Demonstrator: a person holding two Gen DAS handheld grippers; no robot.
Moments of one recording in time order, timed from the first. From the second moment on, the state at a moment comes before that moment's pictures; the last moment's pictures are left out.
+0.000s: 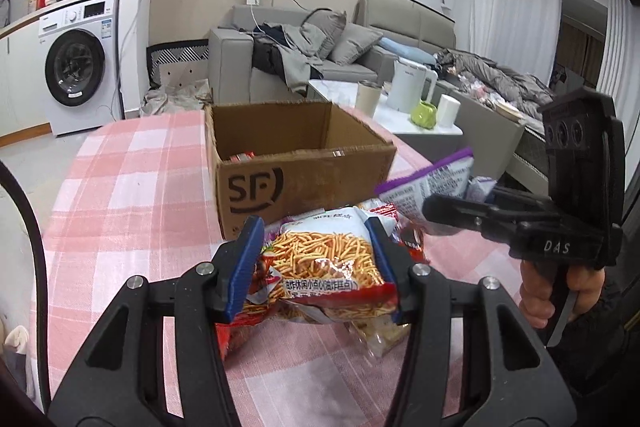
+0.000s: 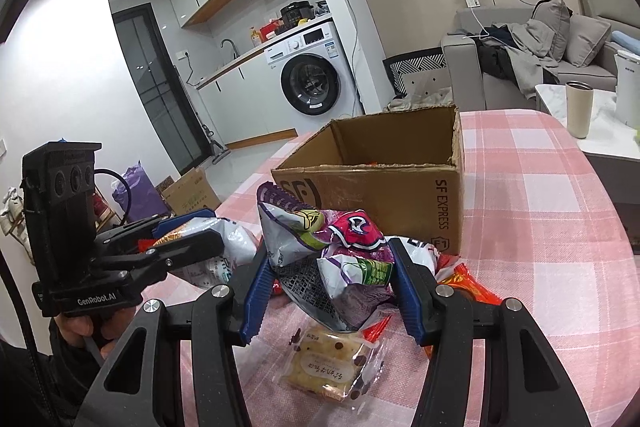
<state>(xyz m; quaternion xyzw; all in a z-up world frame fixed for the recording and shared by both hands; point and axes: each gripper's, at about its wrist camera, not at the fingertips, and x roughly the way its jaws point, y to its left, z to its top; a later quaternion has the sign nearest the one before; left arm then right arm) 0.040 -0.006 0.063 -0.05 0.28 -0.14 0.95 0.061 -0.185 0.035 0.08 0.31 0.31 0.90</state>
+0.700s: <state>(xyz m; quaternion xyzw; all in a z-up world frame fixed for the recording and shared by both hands) 0.099 0.012 0.108 -0.07 0.24 -0.08 0.97 0.107 -0.174 0.079 0.09 0.29 0.28 0.91</state>
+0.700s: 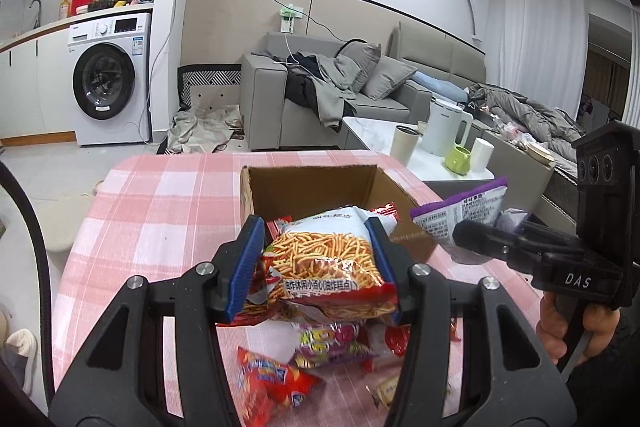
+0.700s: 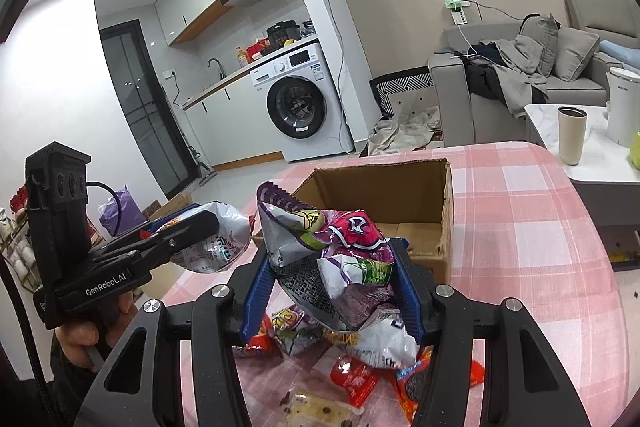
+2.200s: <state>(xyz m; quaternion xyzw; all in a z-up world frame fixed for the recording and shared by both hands) 0.200 -0.002 0.080 -0.03 0.26 -0.05 0.96 0.200 -0.172 0.077 0.09 0.31 0.23 0.92</state>
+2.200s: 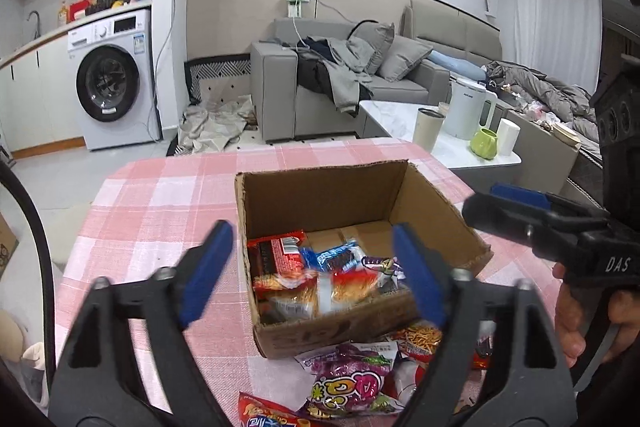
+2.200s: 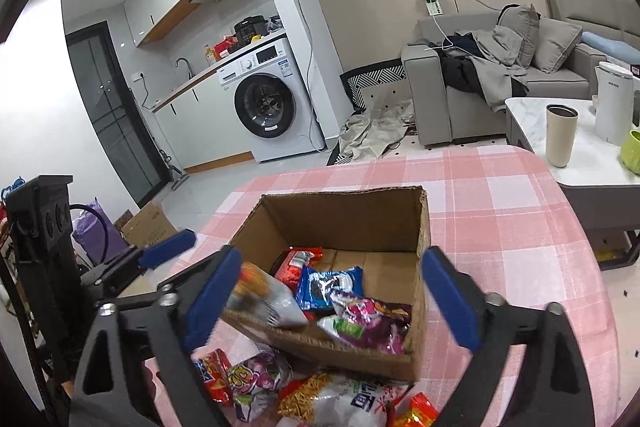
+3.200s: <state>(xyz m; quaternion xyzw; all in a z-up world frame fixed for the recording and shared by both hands) 0.081 0.024 0.069 -0.03 0.26 -0.05 0.96 0.117 -0.205 0.044 0.07 0.34 0.21 0.92</state>
